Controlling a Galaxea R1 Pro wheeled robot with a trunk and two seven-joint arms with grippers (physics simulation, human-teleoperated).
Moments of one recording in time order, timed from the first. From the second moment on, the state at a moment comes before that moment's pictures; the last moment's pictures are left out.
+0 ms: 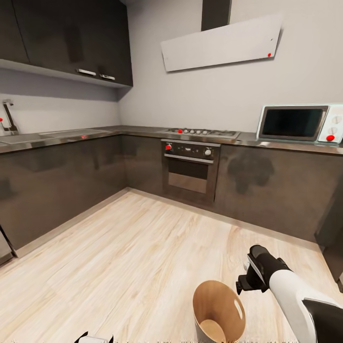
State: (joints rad) left arm 0.03 0.05 0.12 -0.85 -0.08 -0.24 -0.23; right arm -0.86 -0.11 -0.15 -0.29 0.45 1.00 0.29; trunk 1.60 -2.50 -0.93
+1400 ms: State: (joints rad) left arm 0.03 0.05 0.12 -0.86 -0.07 -0.24 -0.23; right arm -0.86 -0.11 -0.15 -0.29 0.45 1.00 0.29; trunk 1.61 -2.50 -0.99
